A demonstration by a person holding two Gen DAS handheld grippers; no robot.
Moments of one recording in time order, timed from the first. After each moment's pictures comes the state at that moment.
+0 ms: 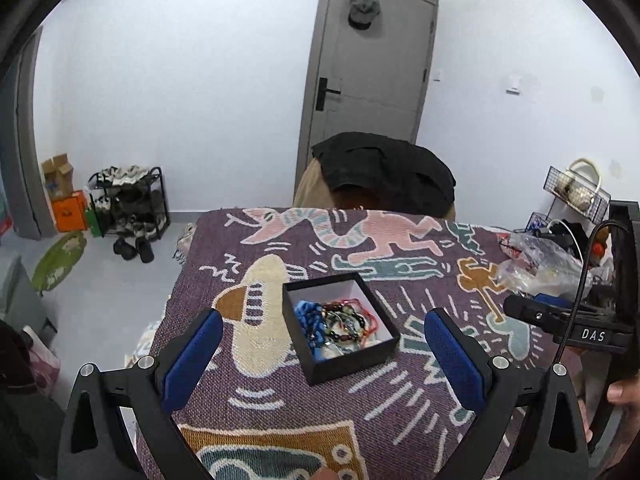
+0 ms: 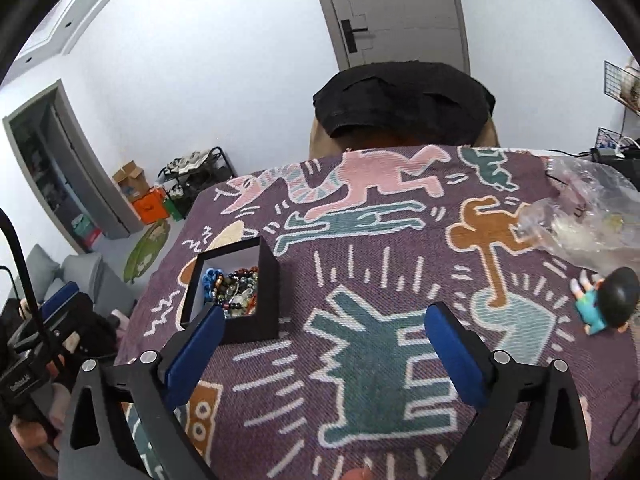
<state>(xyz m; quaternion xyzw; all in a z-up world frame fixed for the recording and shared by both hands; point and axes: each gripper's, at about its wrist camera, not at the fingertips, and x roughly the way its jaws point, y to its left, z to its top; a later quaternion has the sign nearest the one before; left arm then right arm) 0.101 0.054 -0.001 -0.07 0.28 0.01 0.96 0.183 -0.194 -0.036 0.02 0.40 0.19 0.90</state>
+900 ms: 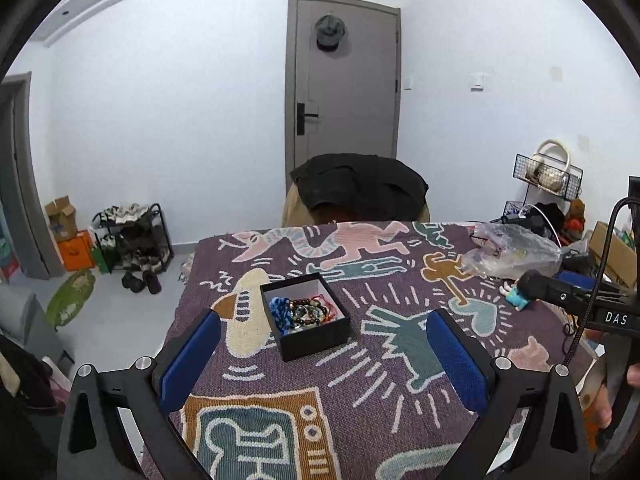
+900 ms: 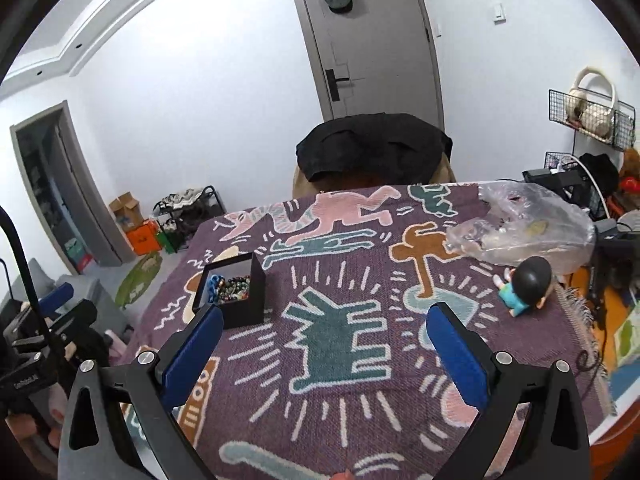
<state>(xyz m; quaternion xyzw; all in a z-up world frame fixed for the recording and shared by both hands) 0.021 -0.006 0.034 -0.01 0.24 0.00 0.97 0.083 -0.257 0.013 0.02 0.32 0.16 0.93</state>
